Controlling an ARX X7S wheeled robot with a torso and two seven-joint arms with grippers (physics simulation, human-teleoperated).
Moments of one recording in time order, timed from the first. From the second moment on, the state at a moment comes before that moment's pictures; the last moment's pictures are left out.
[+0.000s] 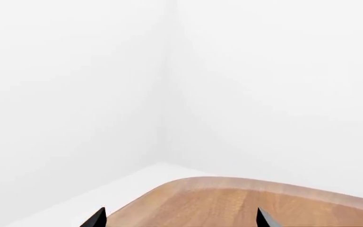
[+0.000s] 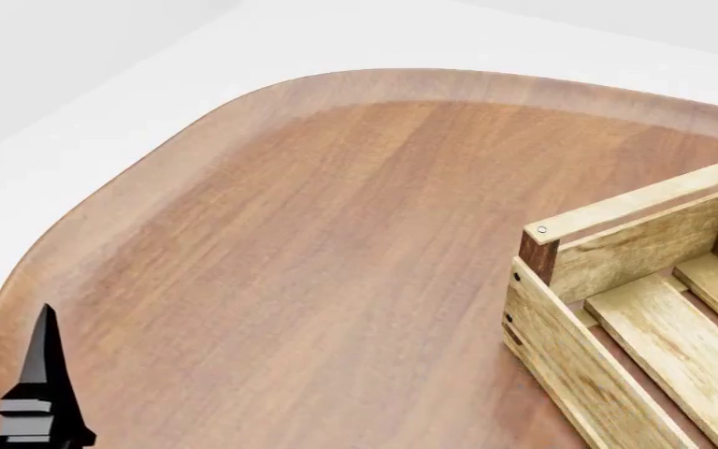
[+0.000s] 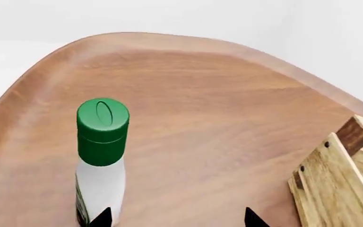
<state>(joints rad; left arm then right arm) -0.02 -0.32 0.09 0.57 -0.37 -0.23 -0.29 -0.02 0.71 -0.28 -0.59 0.38 0.56 -0.12</state>
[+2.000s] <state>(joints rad) -0.02 -0.35 0.13 0.53 -0.37 -0.20 -0.31 0.23 0.37 -0.48 -0.11 0.40 0.38 -0.29</state>
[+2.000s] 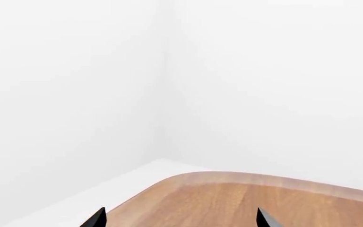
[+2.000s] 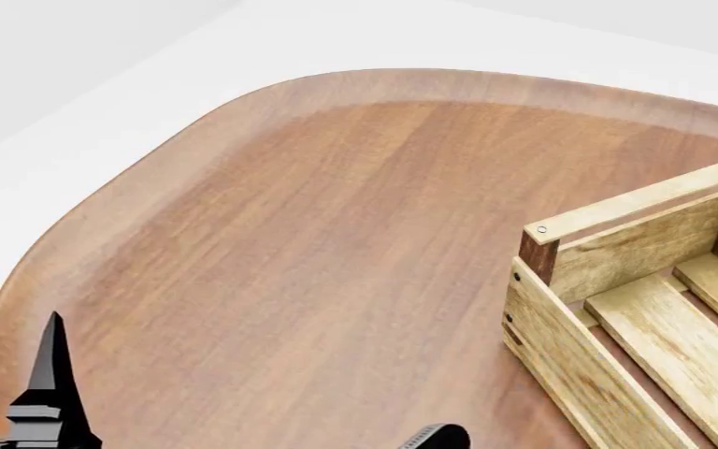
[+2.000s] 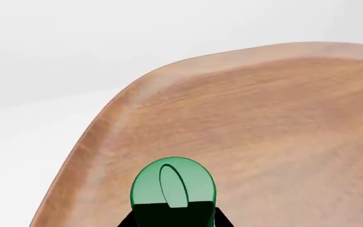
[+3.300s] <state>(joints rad) -0.02 -0.36 0.14 0.52 -0.38 -0.19 -0.32 0.27 0.55 -0.08 -0.62 0.54 0.55 0.13</state>
